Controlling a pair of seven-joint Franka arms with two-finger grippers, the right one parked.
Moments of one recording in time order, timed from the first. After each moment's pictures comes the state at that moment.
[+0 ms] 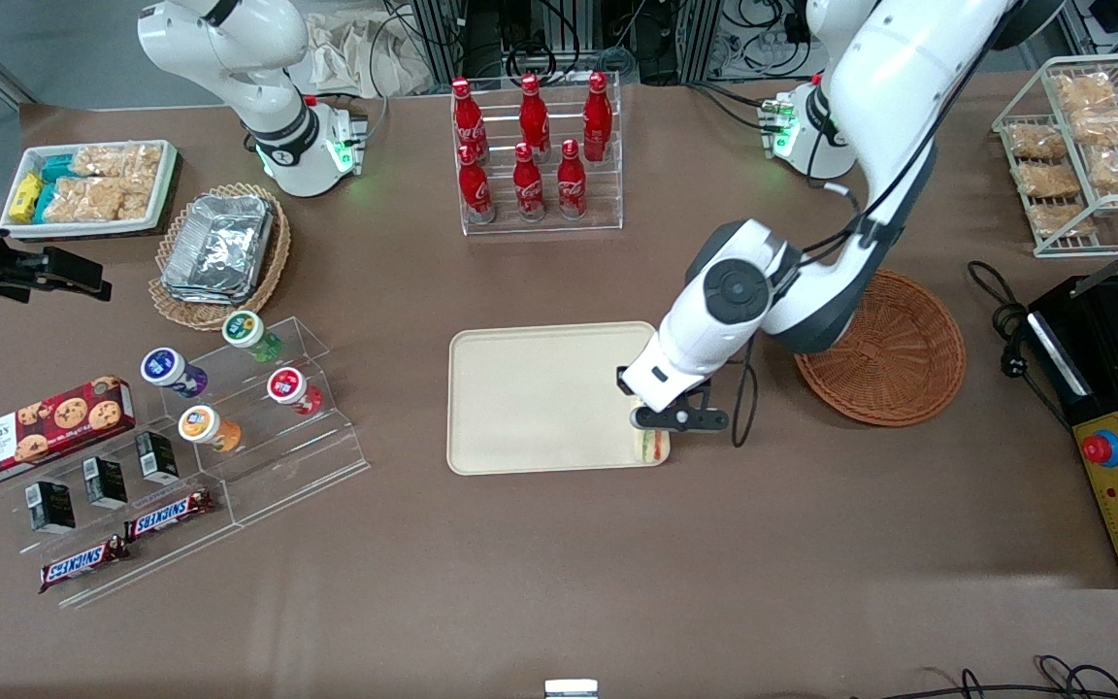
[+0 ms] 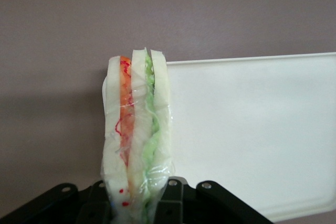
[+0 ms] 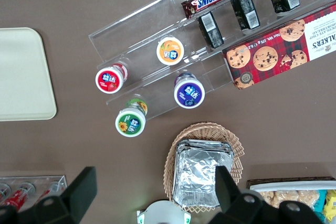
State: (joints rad) arm -0.18 0.59 -0.47 -1.74 0.19 2.36 -0.66
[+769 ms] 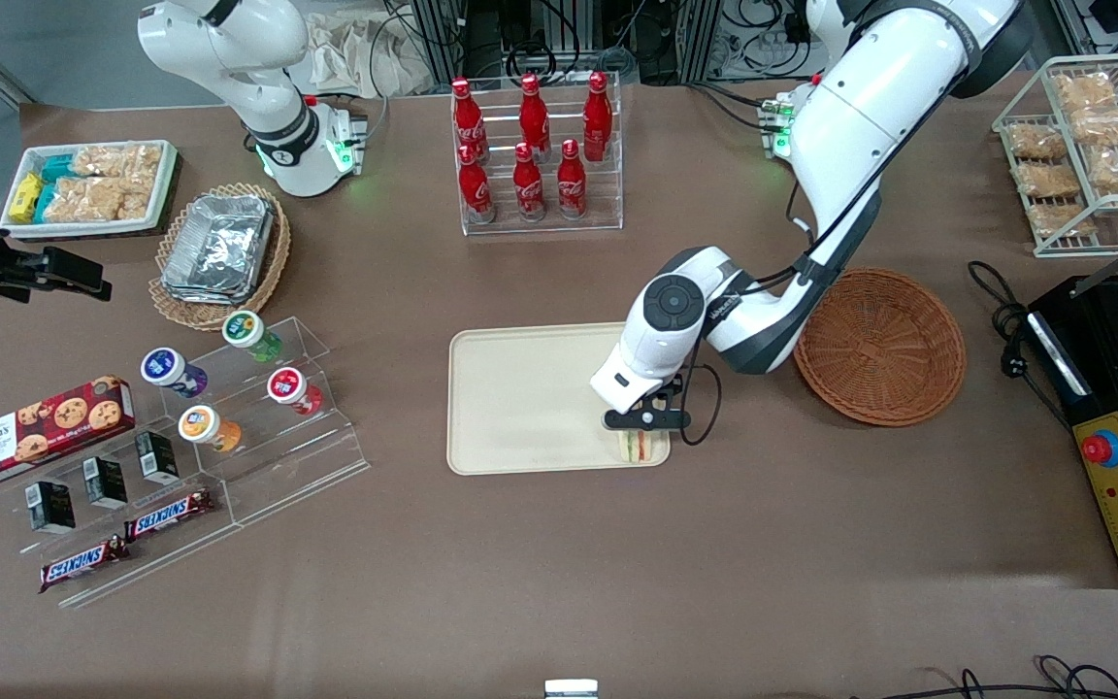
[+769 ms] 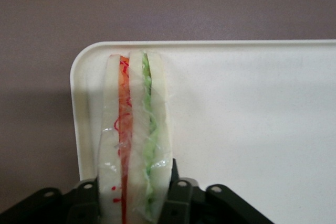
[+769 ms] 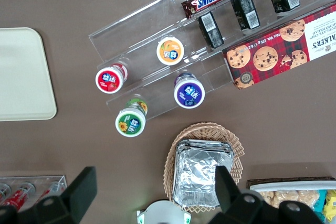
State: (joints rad) arm -0.23 0.68 -0.47 -1.72 0.35 2.41 -0.88
